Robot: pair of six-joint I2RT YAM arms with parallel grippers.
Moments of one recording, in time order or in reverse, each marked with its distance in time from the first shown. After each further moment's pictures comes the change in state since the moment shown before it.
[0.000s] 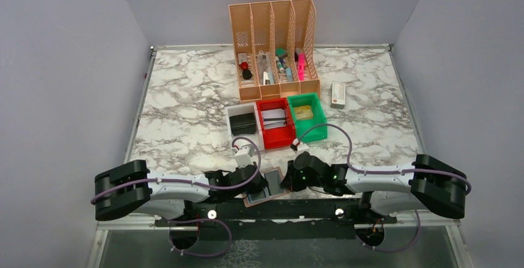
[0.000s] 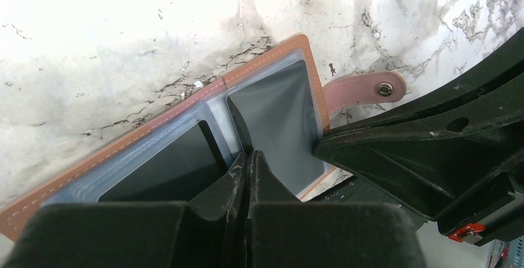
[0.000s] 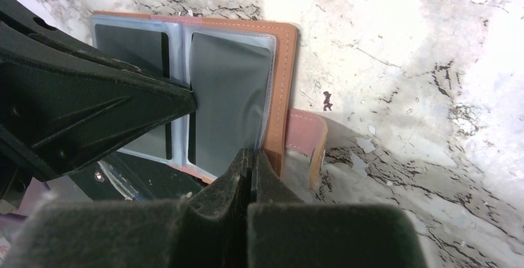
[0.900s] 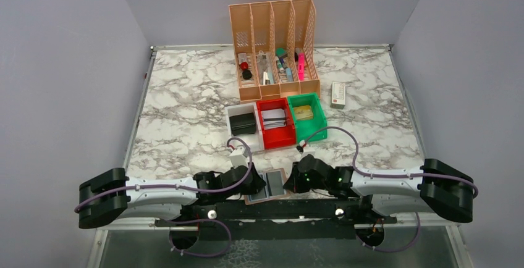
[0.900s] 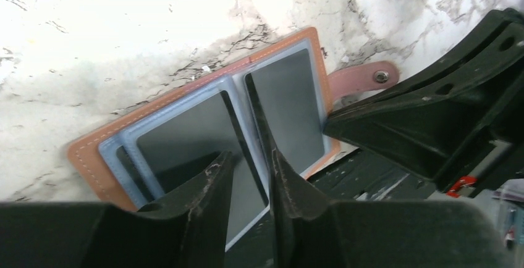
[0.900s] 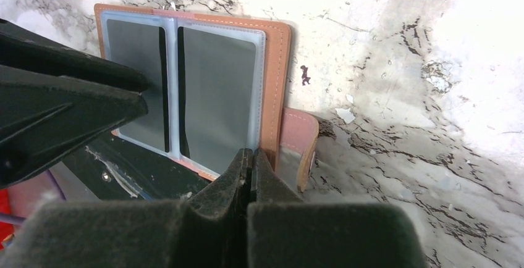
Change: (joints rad) left arm -0.001 -0.198 -0.040 -0.118 -0.005 0.080; right arm 0.007 -0.087 -0.048 -0.046 0.052 0.085
